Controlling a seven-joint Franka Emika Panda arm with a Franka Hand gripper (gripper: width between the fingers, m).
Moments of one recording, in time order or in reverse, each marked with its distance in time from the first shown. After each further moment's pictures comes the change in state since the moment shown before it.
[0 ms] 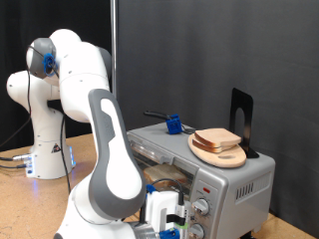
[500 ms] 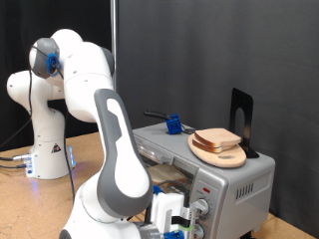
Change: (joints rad) arm 0.018 0.000 0.000 -0.001 0.001 0.045 0.004
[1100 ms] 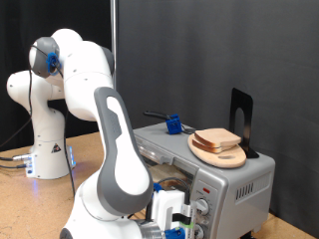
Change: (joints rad) arm -0.001 -0.010 0.000 0.000 0.000 -0.018 0.022
